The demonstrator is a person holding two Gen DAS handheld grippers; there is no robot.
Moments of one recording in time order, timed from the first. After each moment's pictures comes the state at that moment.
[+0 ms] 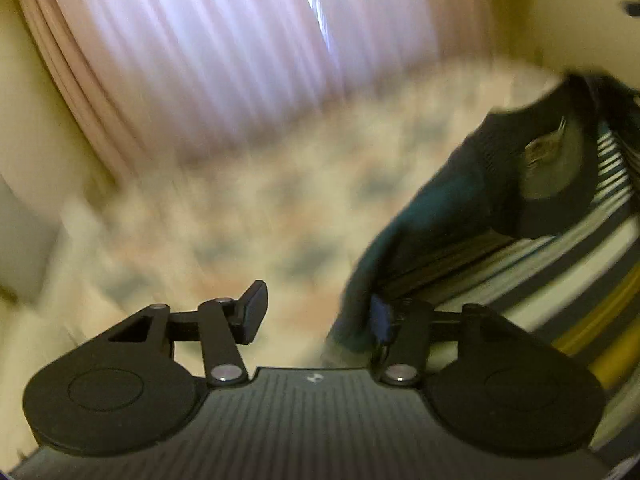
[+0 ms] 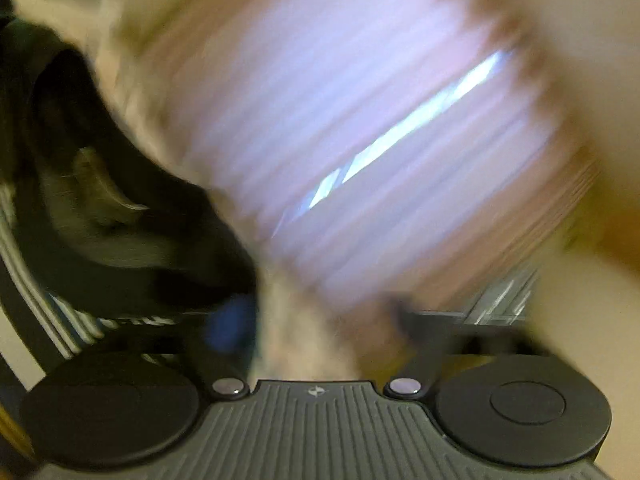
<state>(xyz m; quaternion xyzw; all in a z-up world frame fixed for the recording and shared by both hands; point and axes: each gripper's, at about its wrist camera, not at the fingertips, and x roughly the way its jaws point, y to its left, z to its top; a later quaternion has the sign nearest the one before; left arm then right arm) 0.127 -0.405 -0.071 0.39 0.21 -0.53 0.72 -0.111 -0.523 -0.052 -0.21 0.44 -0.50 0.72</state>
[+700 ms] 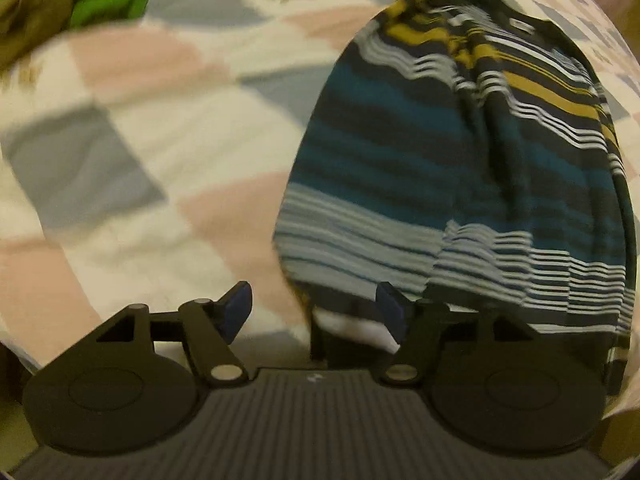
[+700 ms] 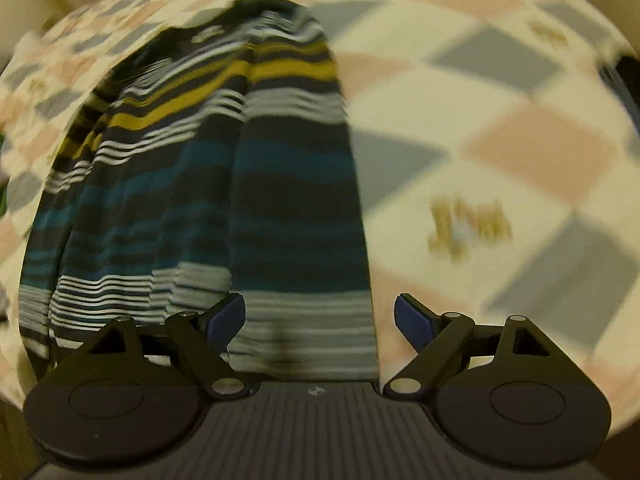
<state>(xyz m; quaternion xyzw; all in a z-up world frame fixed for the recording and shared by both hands) 0.163 -0.103 -0.309 0.25 0.57 -0.38 0.68 -0.345 -0.317 -0.291 0.43 0.40 -0.45 0.67</state>
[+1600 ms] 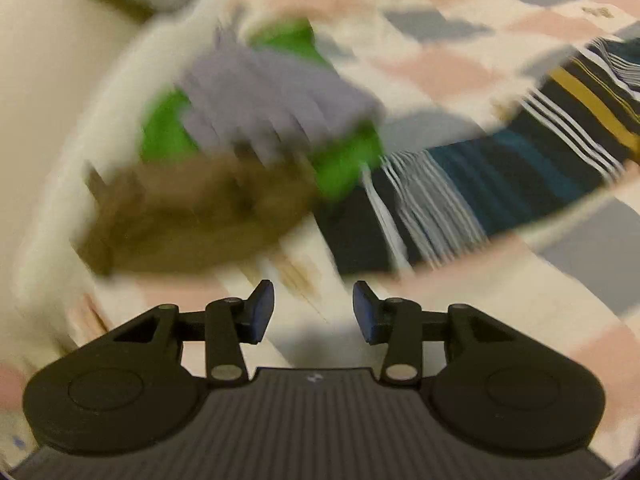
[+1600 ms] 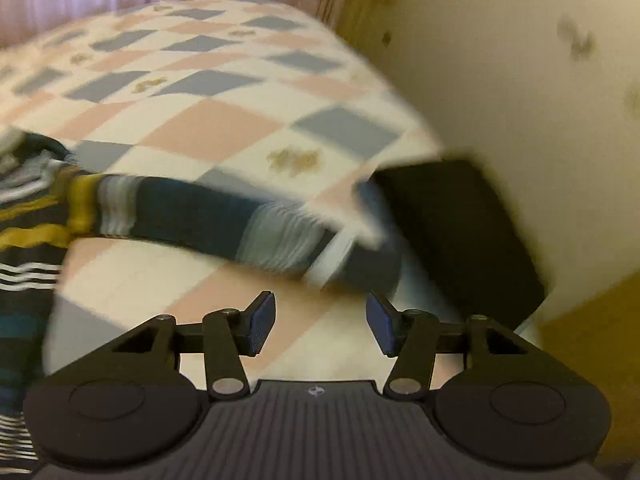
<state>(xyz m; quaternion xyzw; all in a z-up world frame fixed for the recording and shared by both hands) 0.311 -0.136 -0.233 0.40 0.41 -0.27 0.78 -0.475 -0.423 -0.206 0.31 0.39 -0.63 0.60</state>
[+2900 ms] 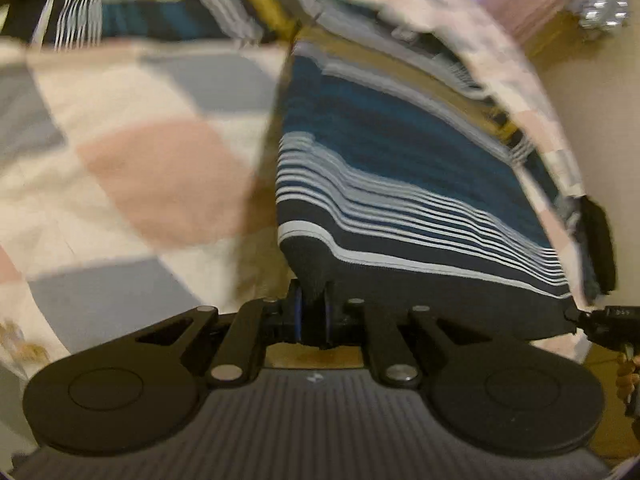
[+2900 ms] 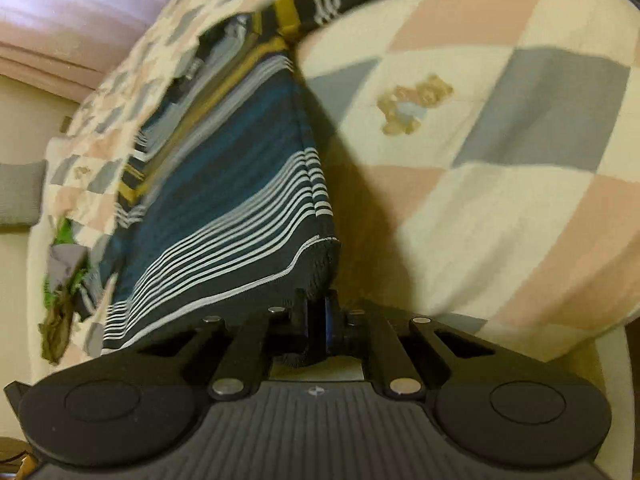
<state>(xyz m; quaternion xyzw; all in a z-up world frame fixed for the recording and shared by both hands) 0.089 -0.065 -0.298 0.18 0.58 -0.50 0.62 -0.450 -0.281 -0.292 0.61 0.30 -0.39 0.63</state>
